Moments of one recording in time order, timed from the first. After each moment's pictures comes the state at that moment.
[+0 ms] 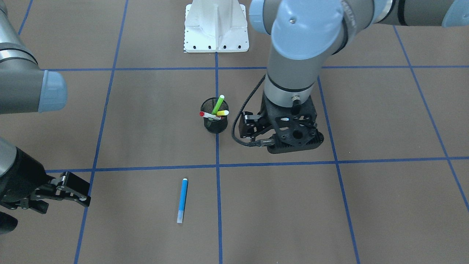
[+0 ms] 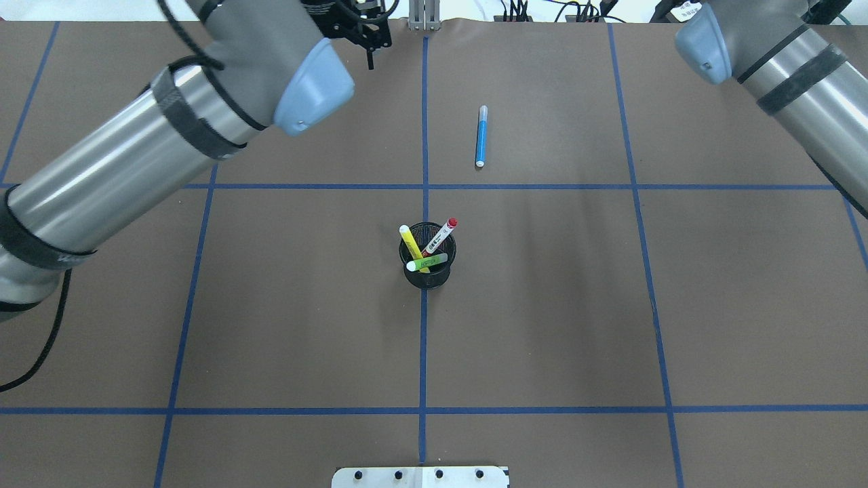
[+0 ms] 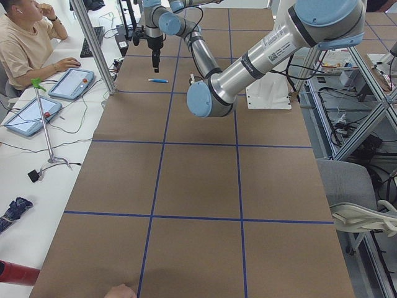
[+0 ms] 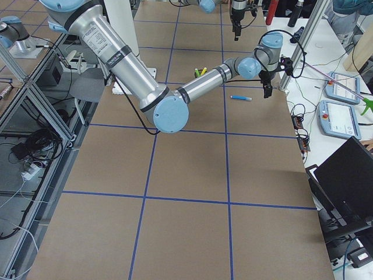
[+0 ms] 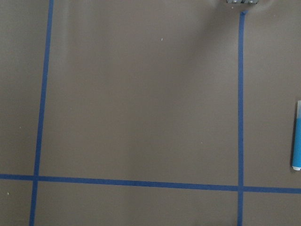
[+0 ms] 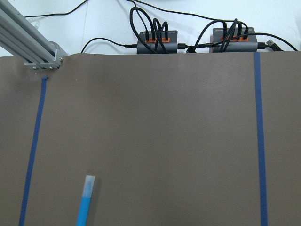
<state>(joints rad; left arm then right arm) -0.89 -2.68 -1.39 -1.22 -2.08 -1.00 1.18 -0.82 1.33 -1.37 2.28 0.67</state>
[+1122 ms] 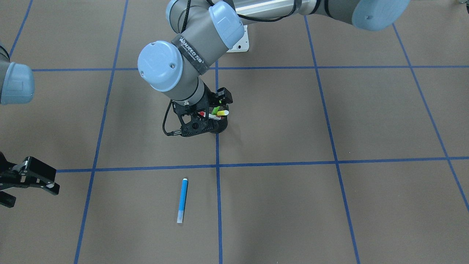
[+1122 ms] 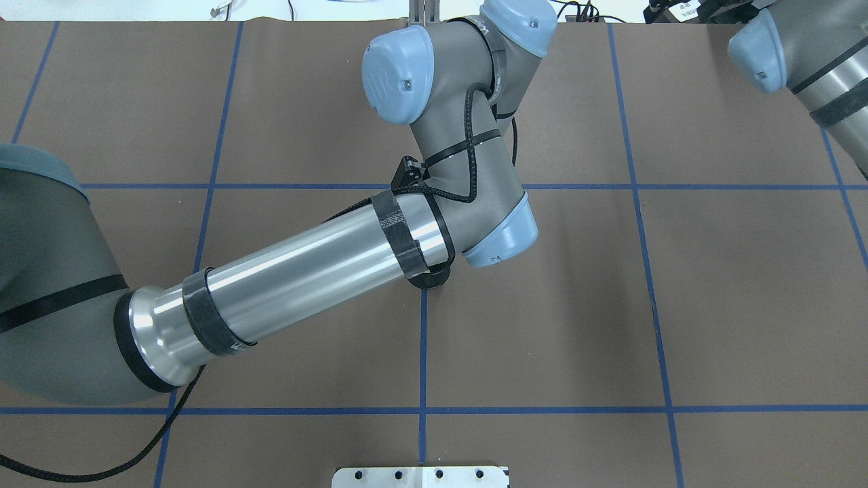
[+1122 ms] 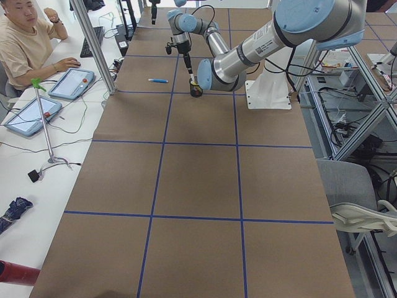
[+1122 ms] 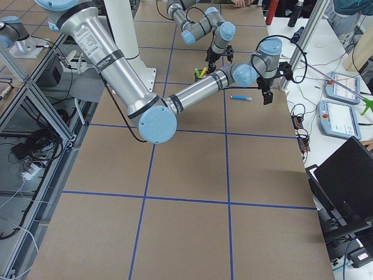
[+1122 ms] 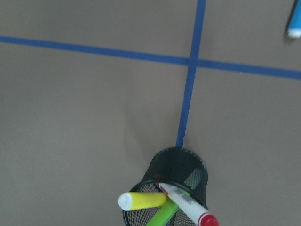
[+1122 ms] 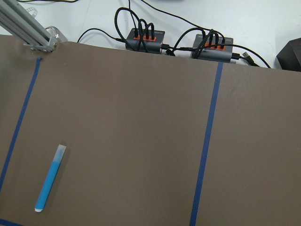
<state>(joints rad) -0.60 -2.88 -1.07 -1.06 -2.08 -1.09 1.22 -0.93 1.44 -1.38 2.30 0.54</state>
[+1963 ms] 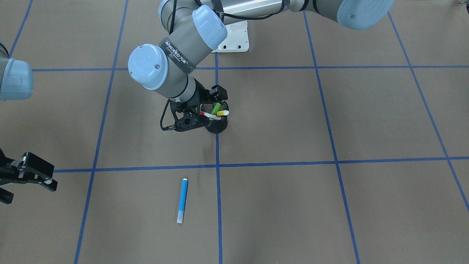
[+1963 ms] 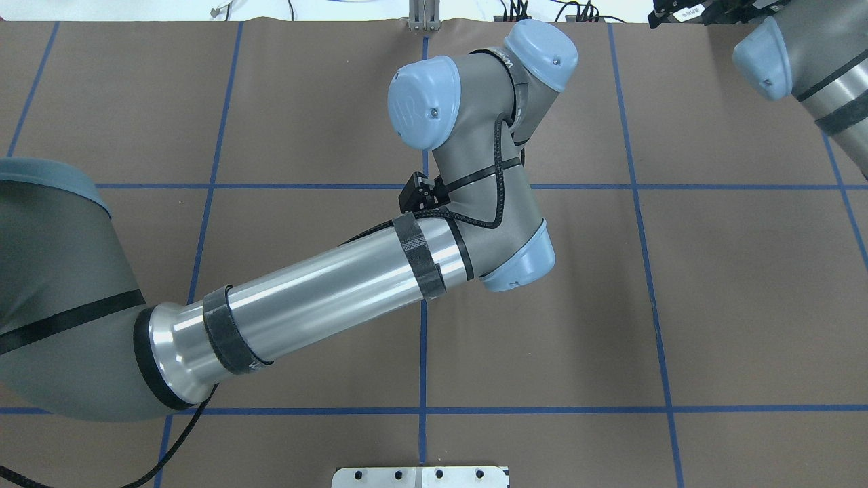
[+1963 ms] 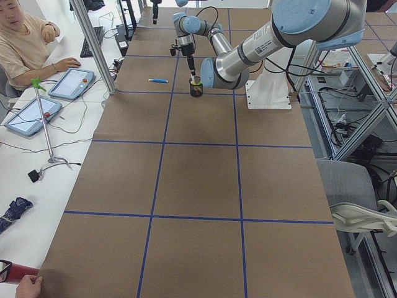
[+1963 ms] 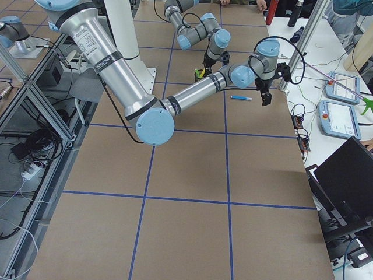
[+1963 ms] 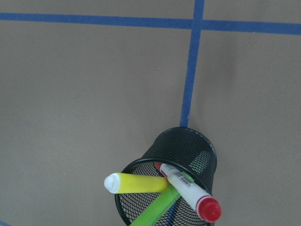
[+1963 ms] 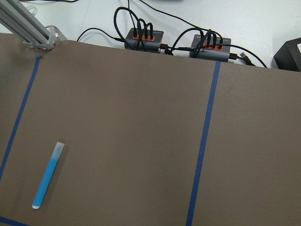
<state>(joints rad) -0.56 -2.90 -1.03 -1.06 -2.01 -1.08 1.21 -0.95 1.46 -1.38 2.29 0.54</state>
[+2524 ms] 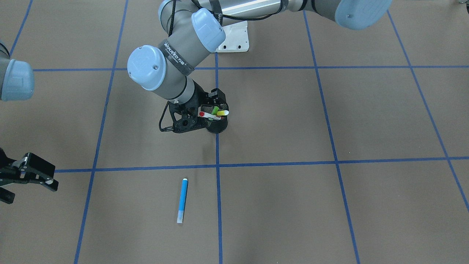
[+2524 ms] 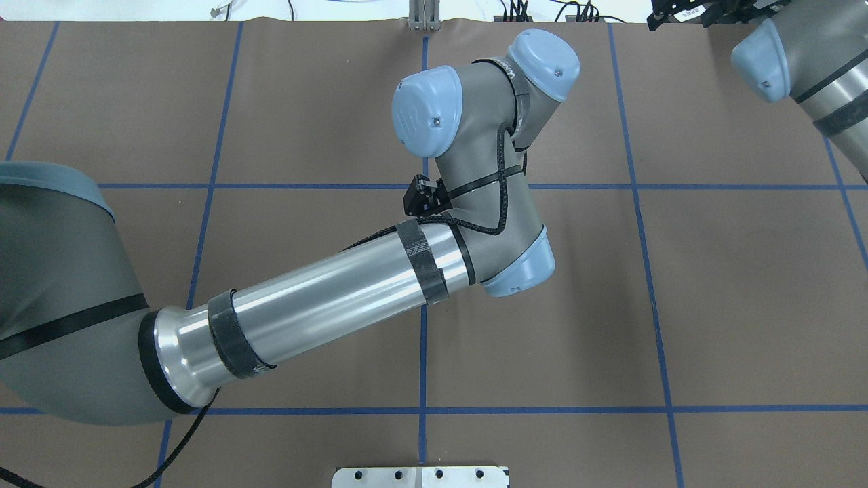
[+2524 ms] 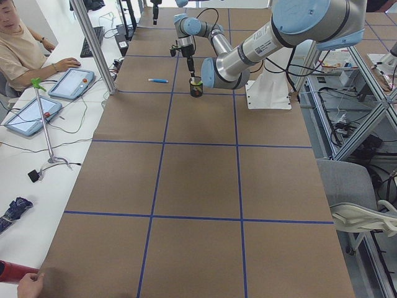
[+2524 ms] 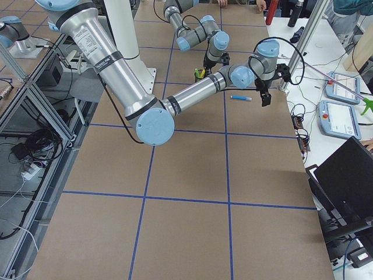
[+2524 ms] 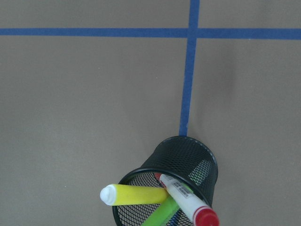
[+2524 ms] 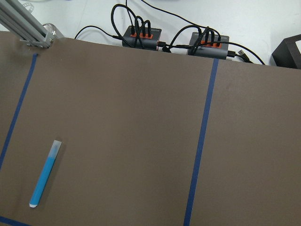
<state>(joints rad) -0.56 -2.90 -1.00 -1.11 -1.98 -1.08 1.21 -0.95 1.45 -1.38 2.29 0.54</state>
